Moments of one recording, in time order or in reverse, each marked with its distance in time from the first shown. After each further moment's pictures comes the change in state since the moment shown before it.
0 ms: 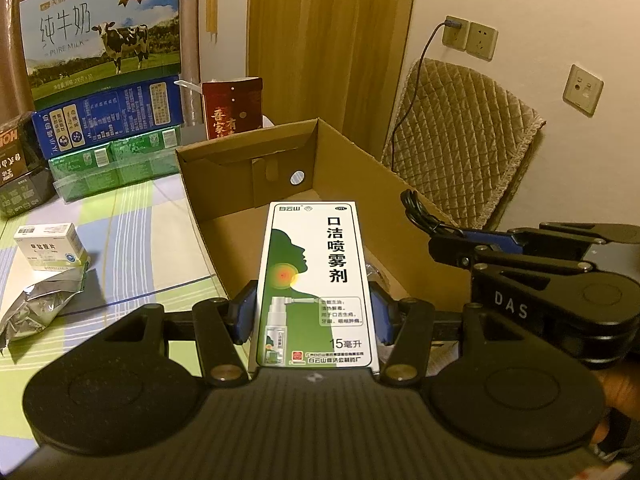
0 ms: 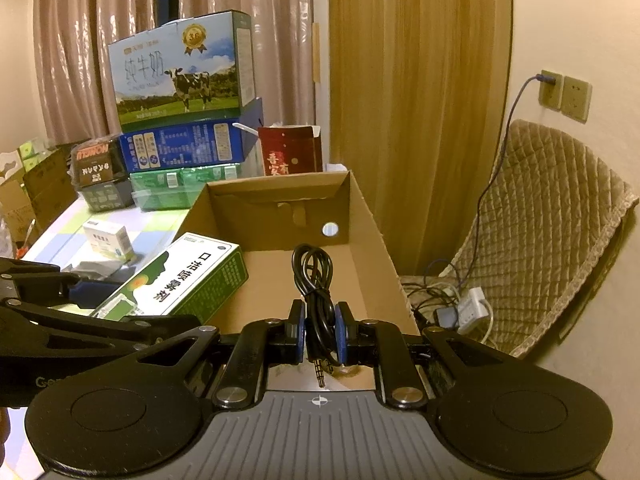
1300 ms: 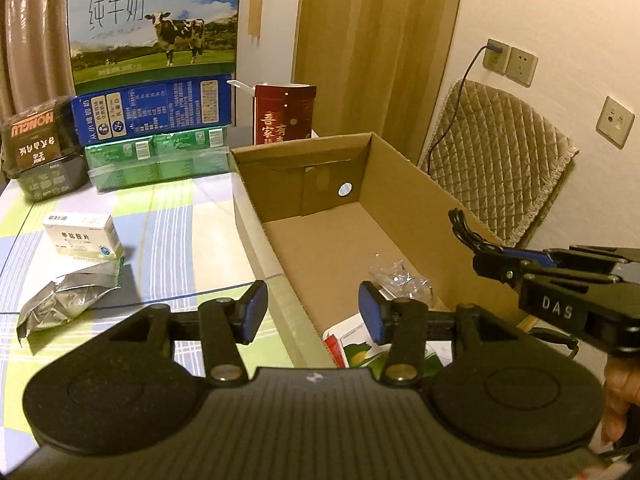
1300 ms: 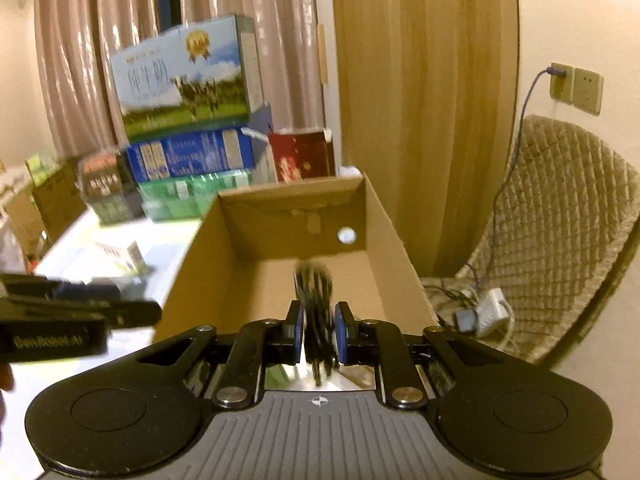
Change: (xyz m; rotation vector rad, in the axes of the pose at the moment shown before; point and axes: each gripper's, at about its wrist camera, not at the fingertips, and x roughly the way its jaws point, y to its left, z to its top) left arm -0.005 0.045 -0.003 -0.080 -0.035 0.057; right arm 0.011 0.000 0.006 0.047 -0.022 0.060
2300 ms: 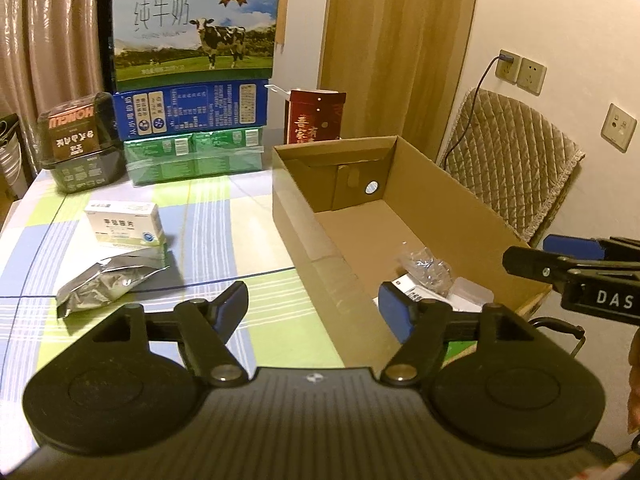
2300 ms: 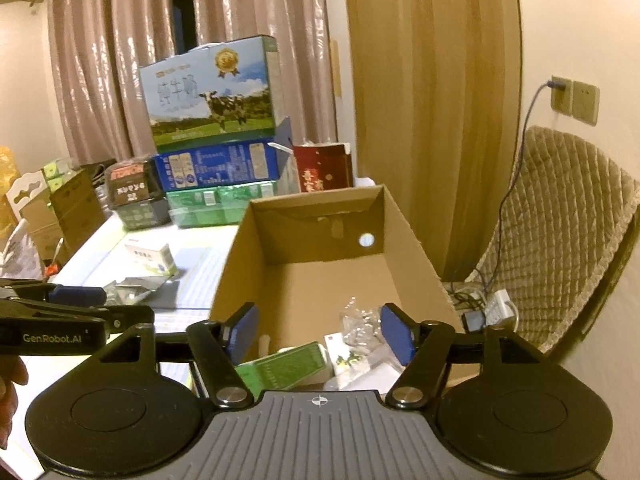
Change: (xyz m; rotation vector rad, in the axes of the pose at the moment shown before) left arm -0.043 0.031 -0.021 -0.015 -0.023 0.041; right arm -0.050 0.037 -0.008 -0.025 -0.026 0.027
